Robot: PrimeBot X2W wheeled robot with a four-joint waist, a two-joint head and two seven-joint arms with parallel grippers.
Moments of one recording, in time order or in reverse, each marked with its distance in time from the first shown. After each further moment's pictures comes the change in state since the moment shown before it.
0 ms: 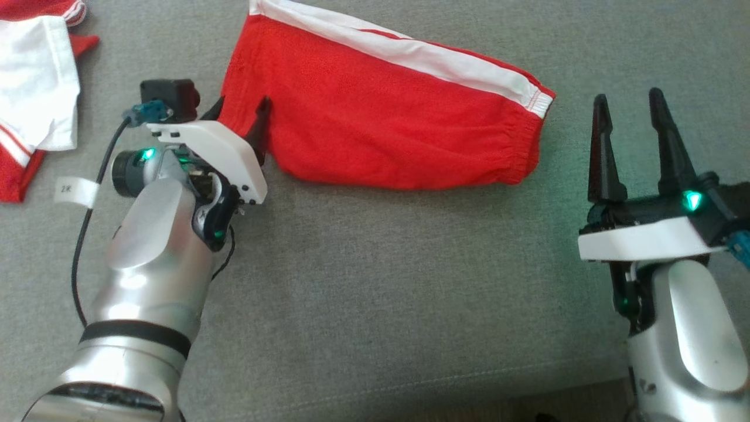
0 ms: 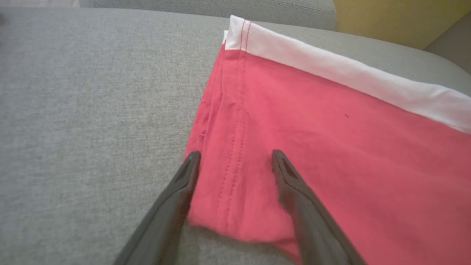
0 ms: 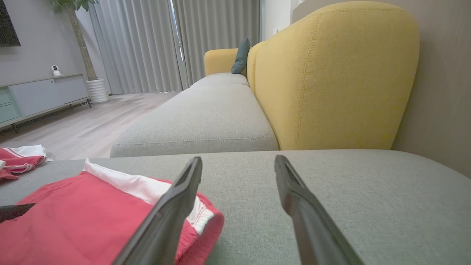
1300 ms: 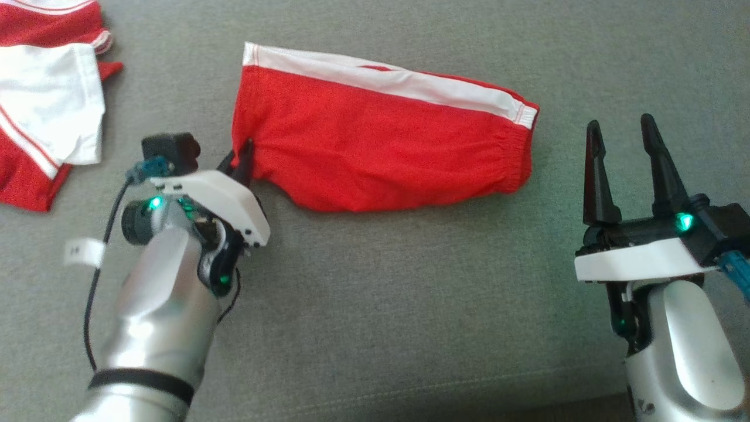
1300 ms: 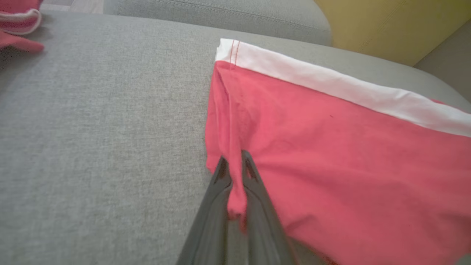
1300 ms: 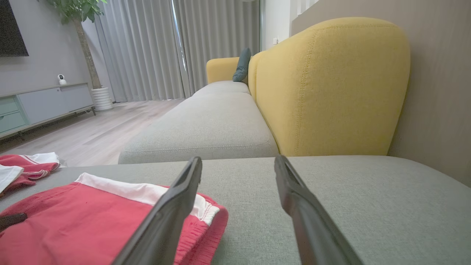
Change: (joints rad) left arm 0.138 0.016 -0.022 -0.077 -0.062 0.024 -0.063; right arm 0.066 0.003 0.008 -0.016 -0.001 0.000 0.001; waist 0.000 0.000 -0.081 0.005
